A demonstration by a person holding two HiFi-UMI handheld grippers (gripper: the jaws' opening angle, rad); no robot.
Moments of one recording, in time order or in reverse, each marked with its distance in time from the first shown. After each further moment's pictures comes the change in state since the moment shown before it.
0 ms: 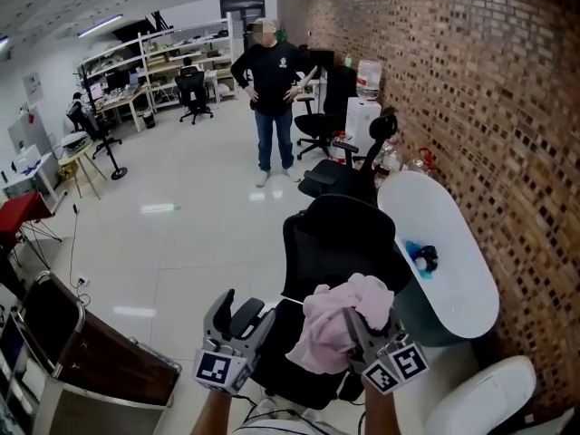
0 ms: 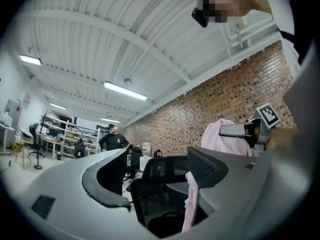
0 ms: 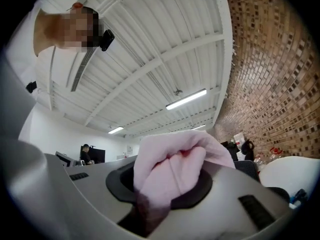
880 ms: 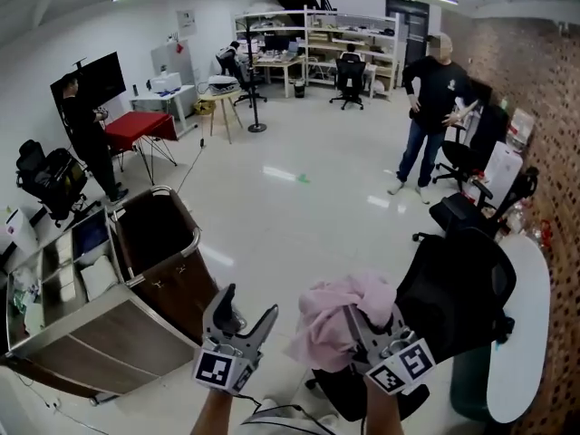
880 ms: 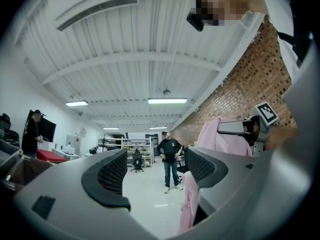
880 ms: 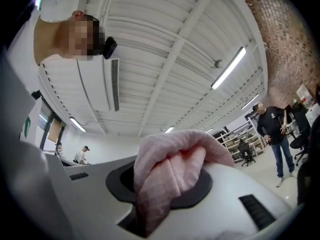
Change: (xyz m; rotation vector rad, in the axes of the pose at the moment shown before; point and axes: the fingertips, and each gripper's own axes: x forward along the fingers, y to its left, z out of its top) left arm -0.246 0.146 0.063 0.146 -0.019 0.560; right arm 0.121 0.267 -0.050 0.206 0.035 0.617
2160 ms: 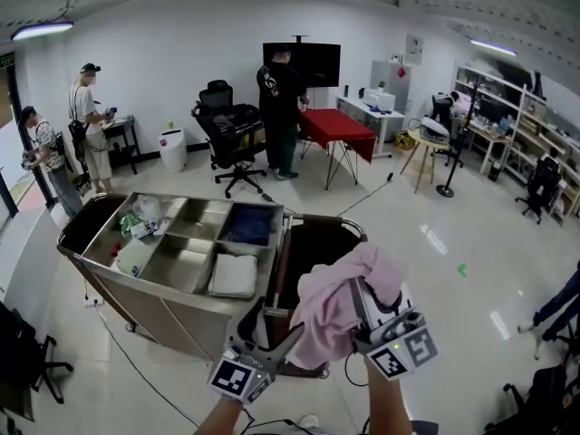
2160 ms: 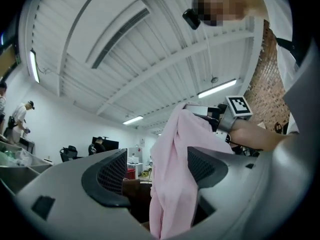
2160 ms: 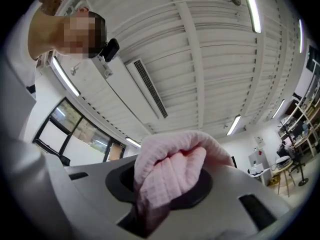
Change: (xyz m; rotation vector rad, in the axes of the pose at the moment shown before) left arm -0.130 0.326 0.022 0.155 -0.014 0.656; right arm 0.418 0.265 -0.079 0.160 -0.111 0.768
